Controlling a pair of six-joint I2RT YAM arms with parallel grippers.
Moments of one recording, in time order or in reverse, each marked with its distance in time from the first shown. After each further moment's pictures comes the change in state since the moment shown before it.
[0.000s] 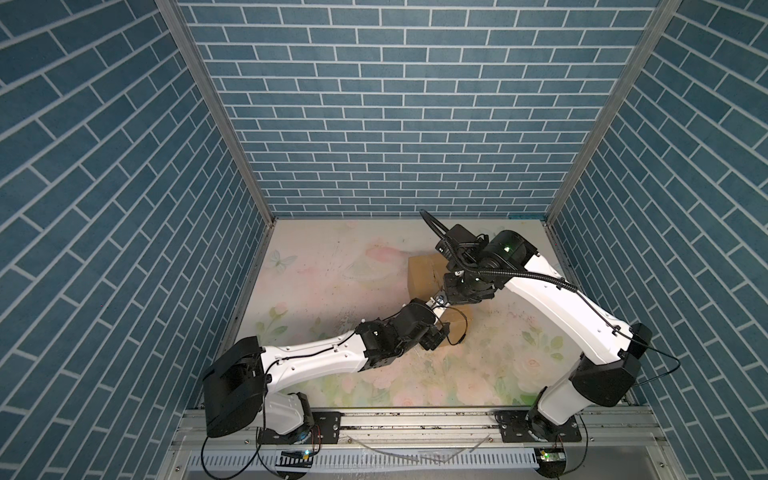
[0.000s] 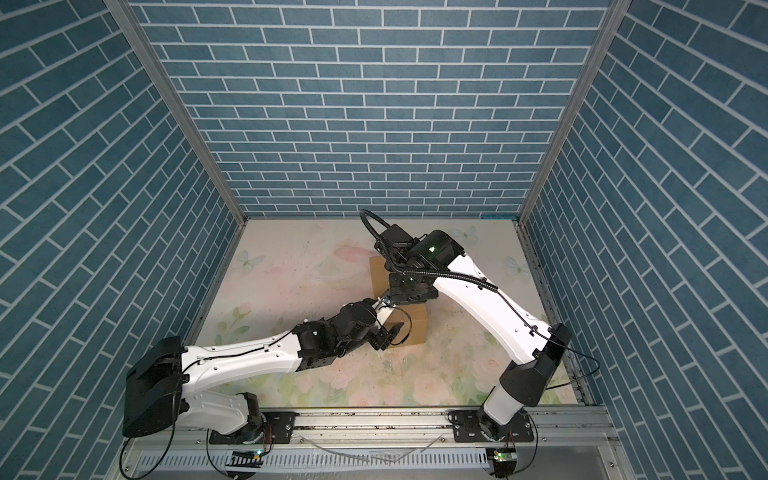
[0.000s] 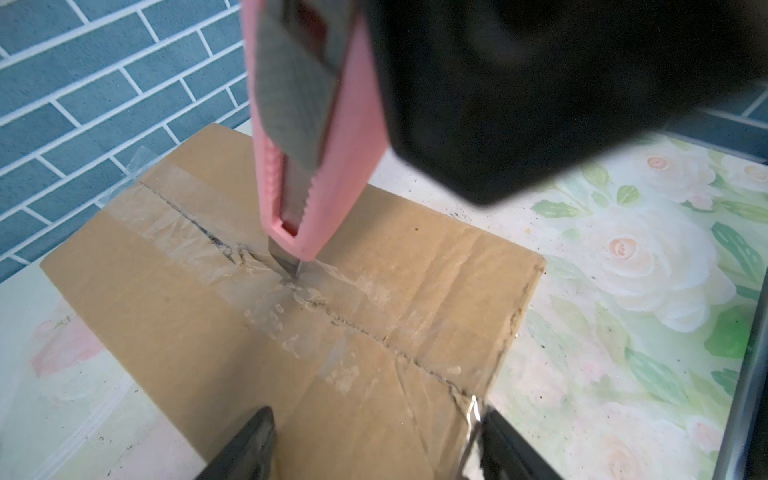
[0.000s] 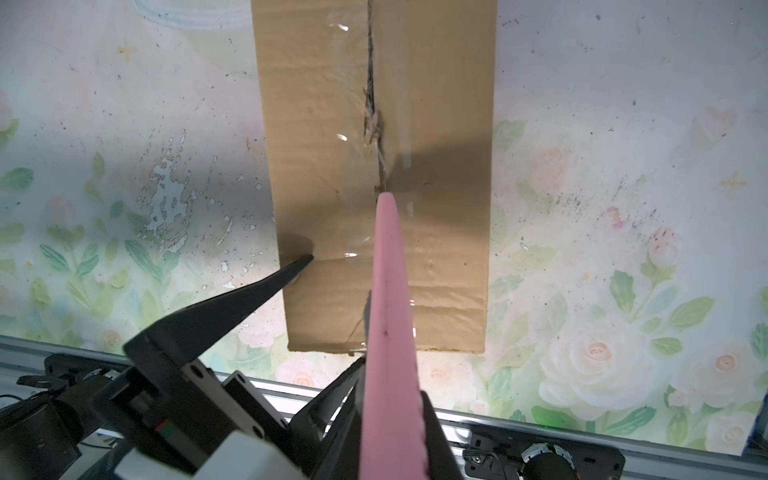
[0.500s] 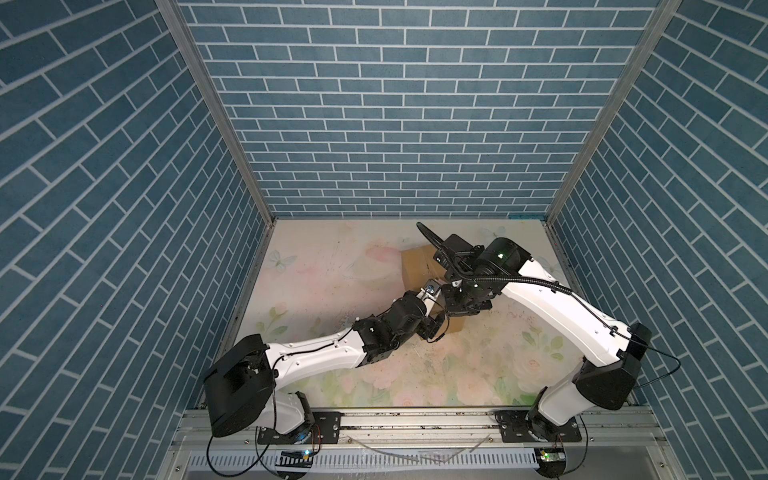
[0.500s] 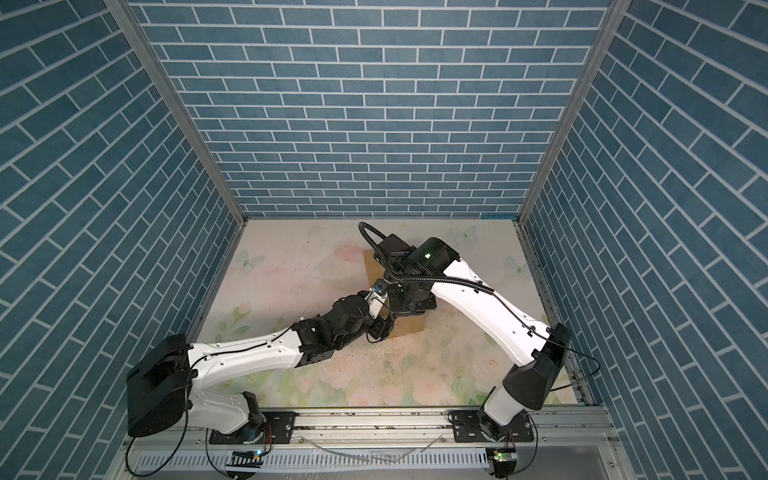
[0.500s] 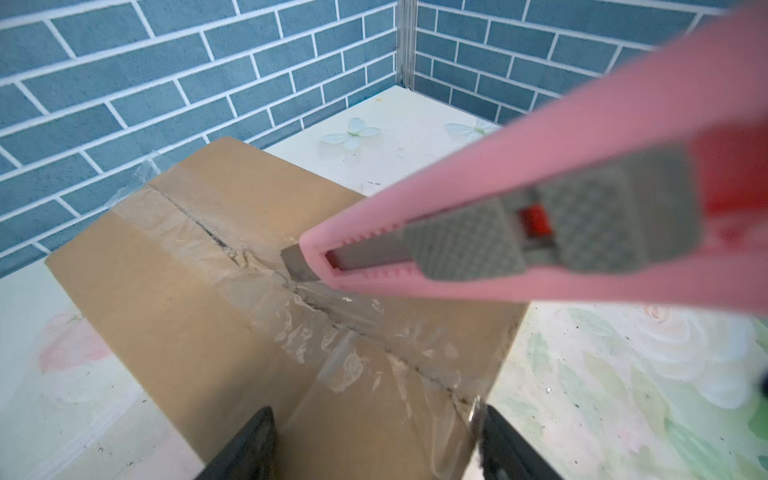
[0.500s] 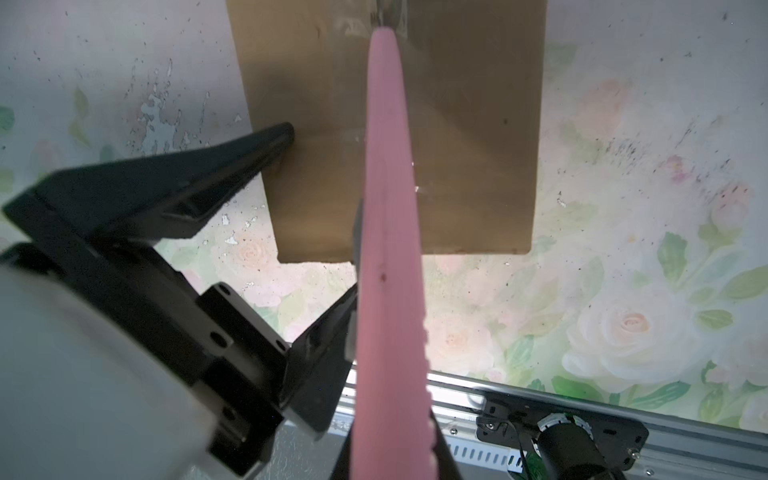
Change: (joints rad) left arm 0.075 0.007 -0.062 0.164 0.011 -0.034; right arm 0.012 -0.023 -0.091 -0.006 -0.105 0.007
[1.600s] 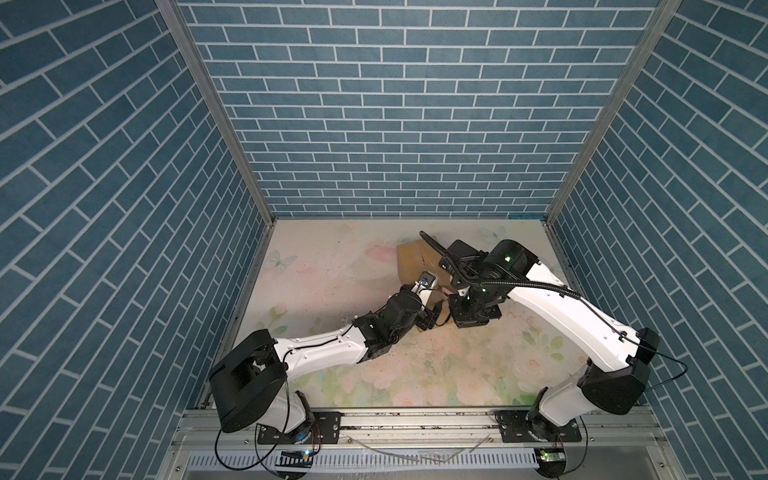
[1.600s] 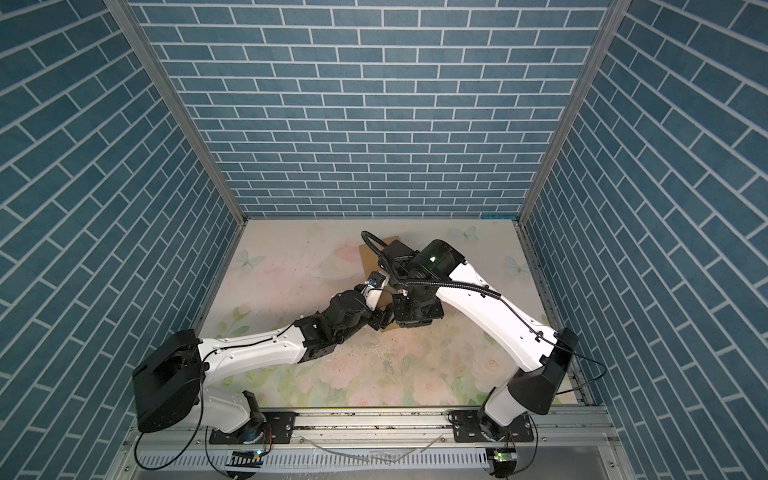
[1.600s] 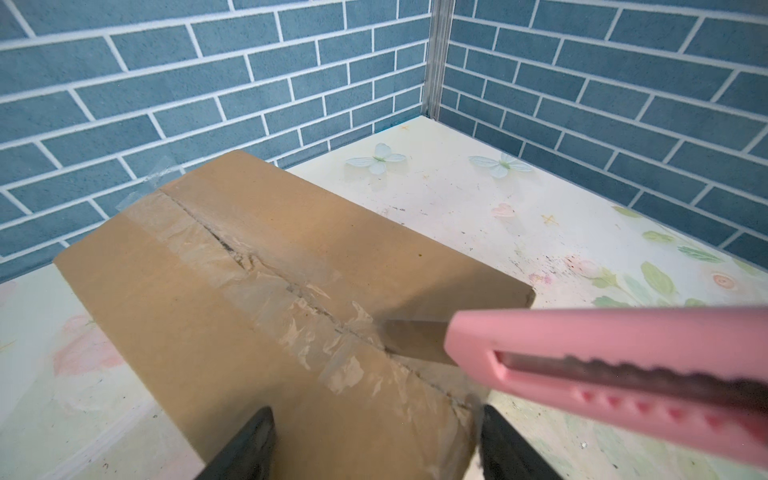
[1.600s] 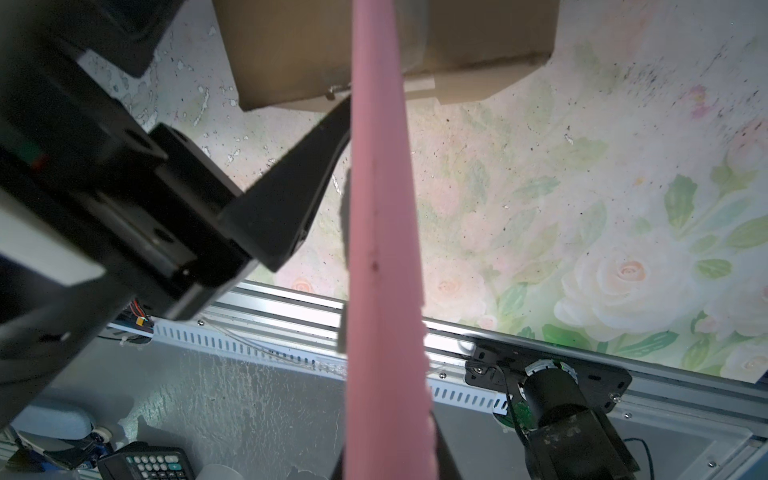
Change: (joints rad) left arm 0.052 0.043 -0.018 0.127 -0.008 -0.013; right arm 0.014 -0.039 -0.004 -0.104 -0.061 0.000
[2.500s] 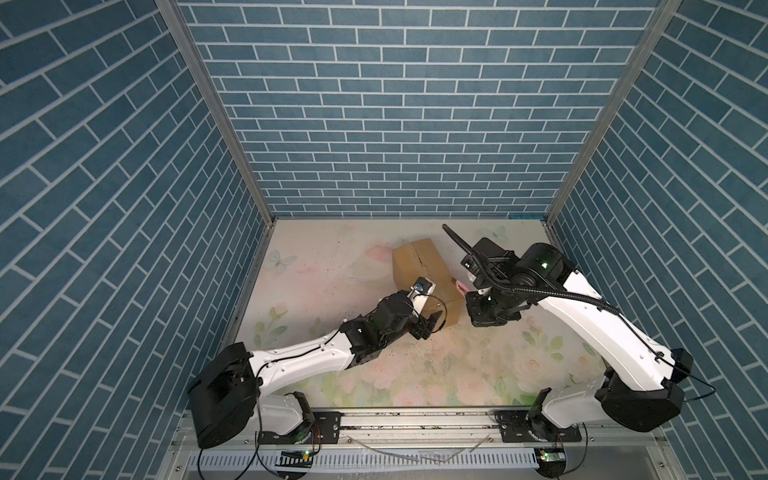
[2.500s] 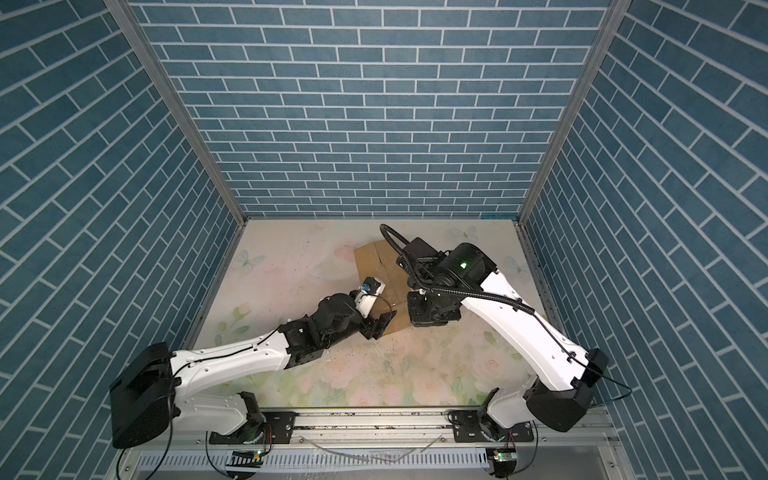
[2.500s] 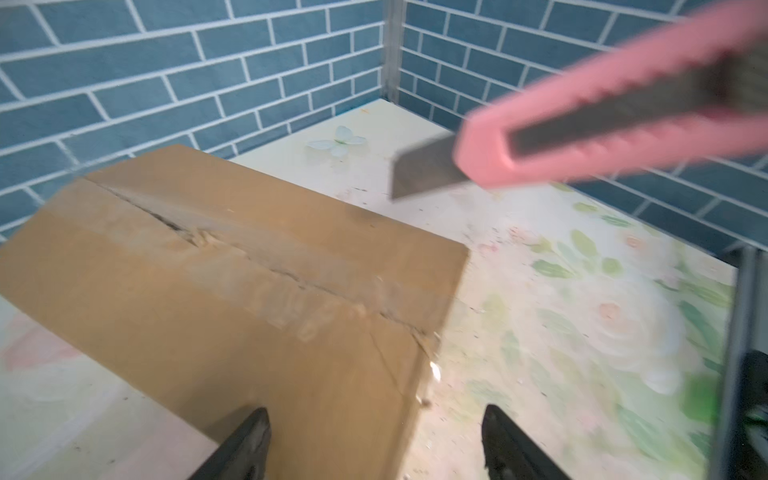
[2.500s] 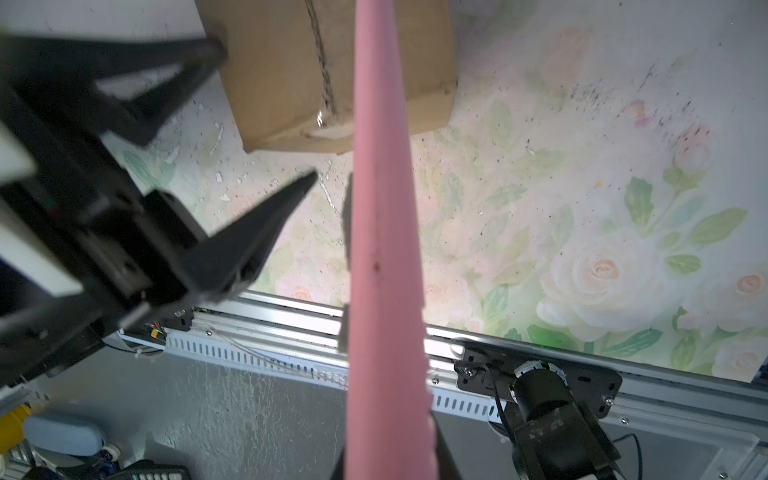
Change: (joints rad) left arm -0.031 -0.173 -0.049 -0.153 0.154 -0.021; right arm -0.050 -0.131 -0.011 0.014 0.058 0.014
